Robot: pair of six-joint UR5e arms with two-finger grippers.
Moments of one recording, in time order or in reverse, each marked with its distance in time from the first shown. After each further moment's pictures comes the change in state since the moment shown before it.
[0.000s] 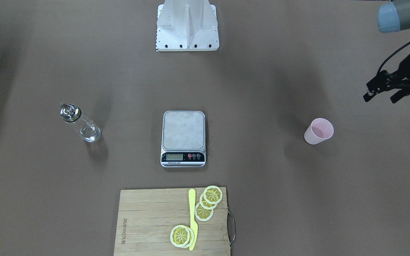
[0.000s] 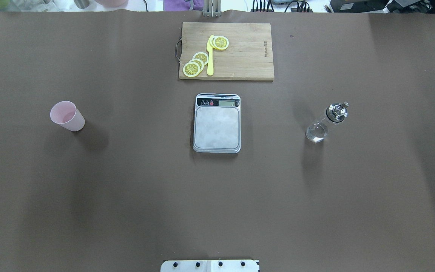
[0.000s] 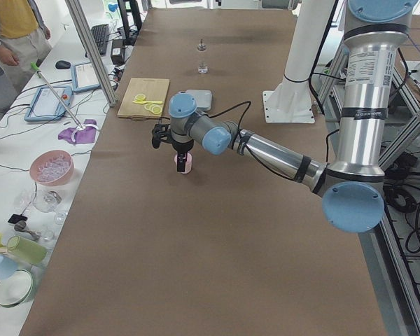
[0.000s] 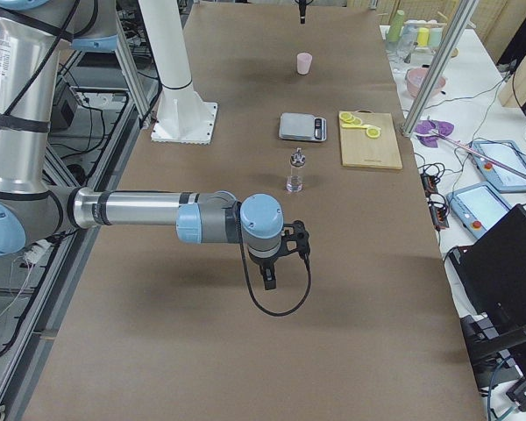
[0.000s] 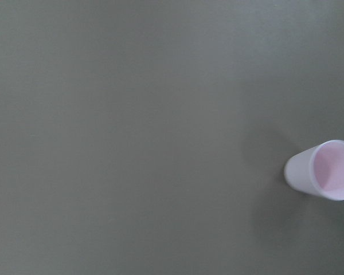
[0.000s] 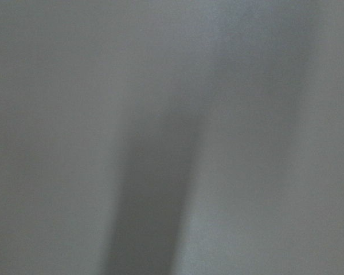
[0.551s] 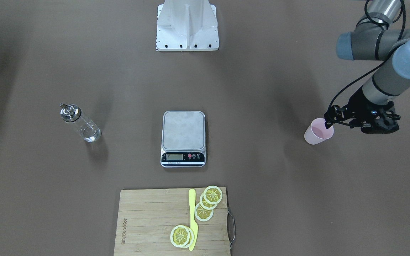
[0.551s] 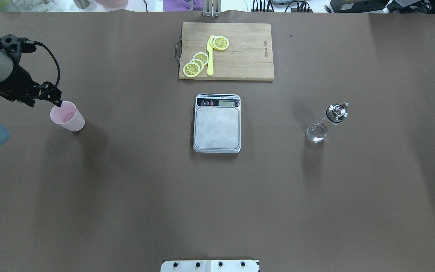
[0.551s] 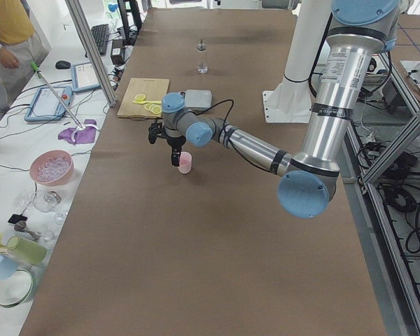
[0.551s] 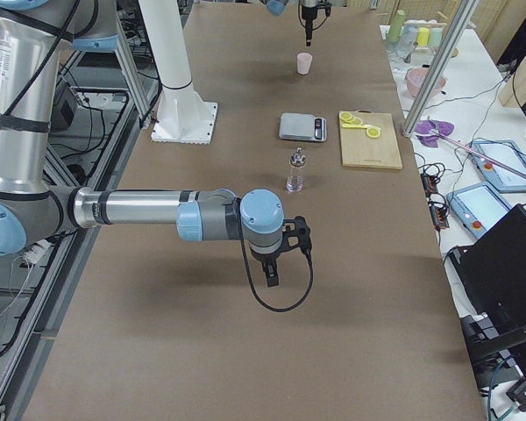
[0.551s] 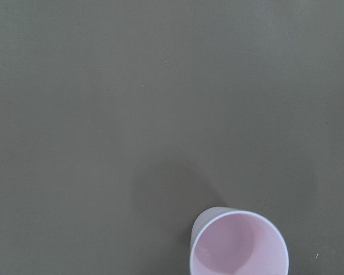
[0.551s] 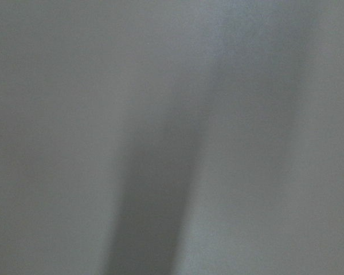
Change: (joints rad) left arm 0.144 -0.166 0.203 -0.007 0.065 -0.057; right arm 0.001 0.005 0.017 0.015 -0.004 0.011
